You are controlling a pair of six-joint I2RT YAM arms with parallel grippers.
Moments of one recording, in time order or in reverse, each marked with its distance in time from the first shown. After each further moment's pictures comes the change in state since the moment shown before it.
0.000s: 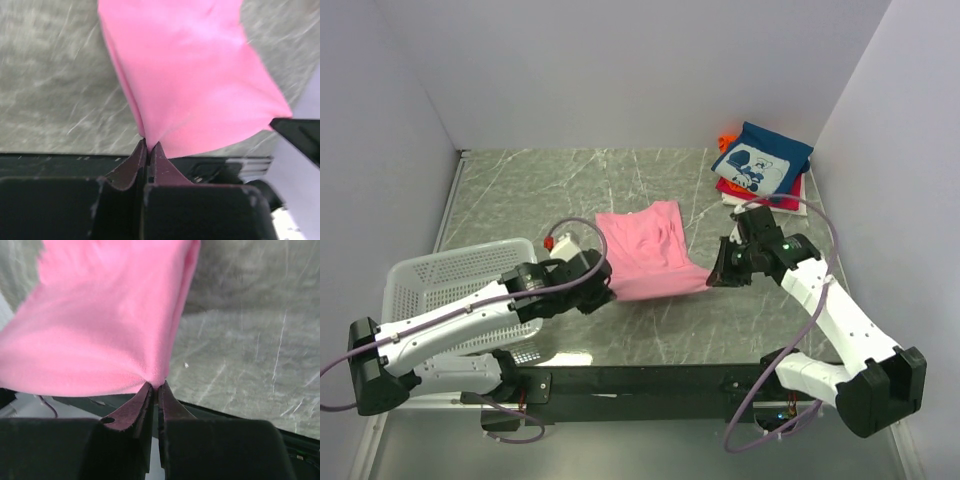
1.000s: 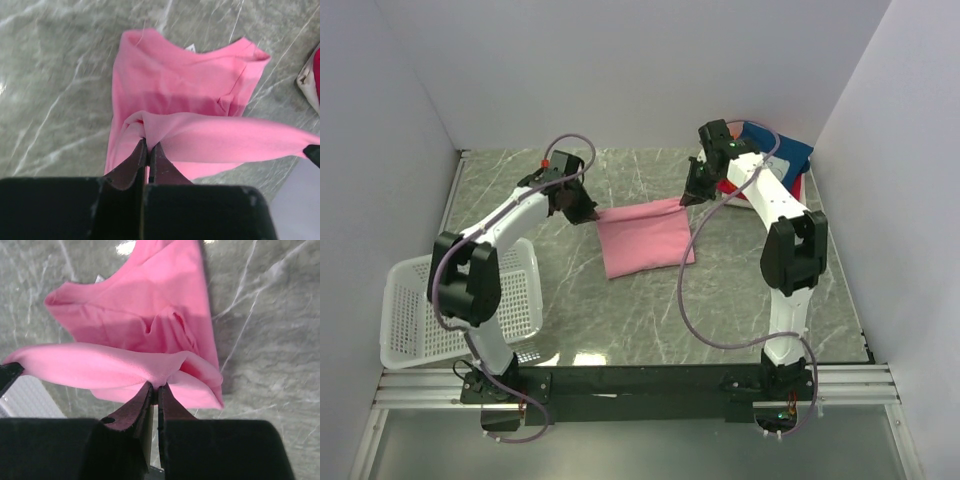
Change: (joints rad) left arm 0.719 0.633 0.404 0.271 0.387 0.600; right arm -0.067 0.907 0.941 -0.040 0.046 -0.021
